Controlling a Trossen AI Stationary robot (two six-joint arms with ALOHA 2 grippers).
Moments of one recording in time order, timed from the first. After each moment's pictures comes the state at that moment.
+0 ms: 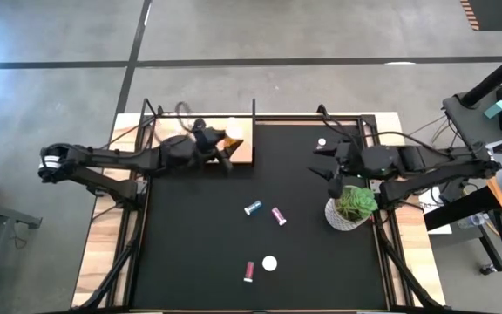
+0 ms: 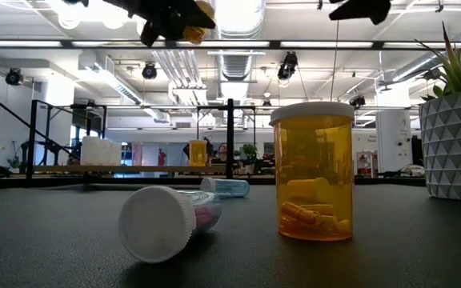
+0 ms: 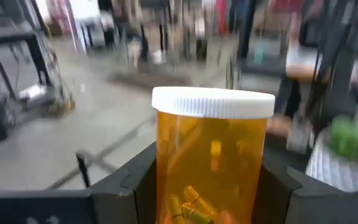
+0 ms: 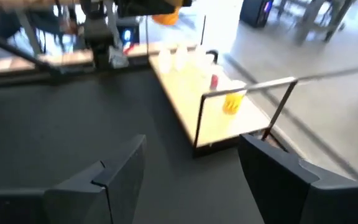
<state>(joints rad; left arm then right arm) 0.08 1.18 0.86 0.27 -0.50 -0.06 0.13 0.87 0.93 -0.47 0.41 0.13</state>
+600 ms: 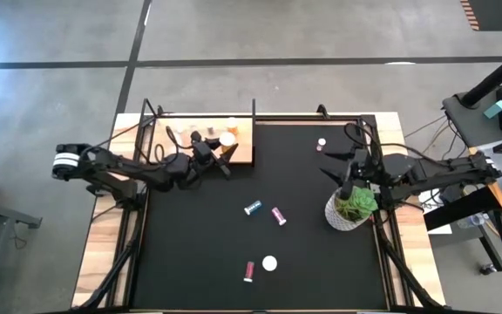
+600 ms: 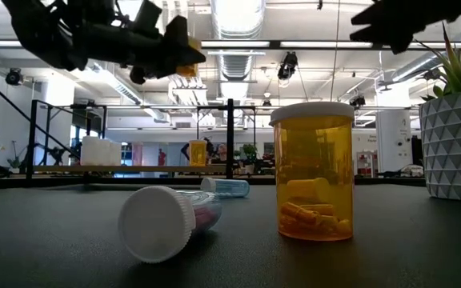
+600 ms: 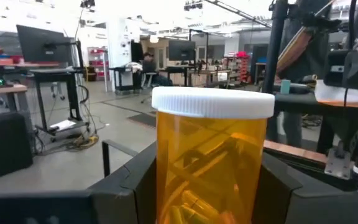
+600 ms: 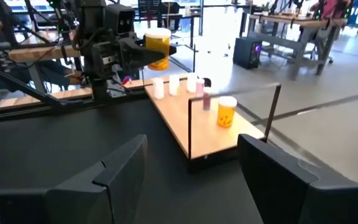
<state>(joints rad) 0.08 1.36 0.50 1.04 -0.61 0.05 0.13 0.49 0.52 -0.14 0.45 0.08</state>
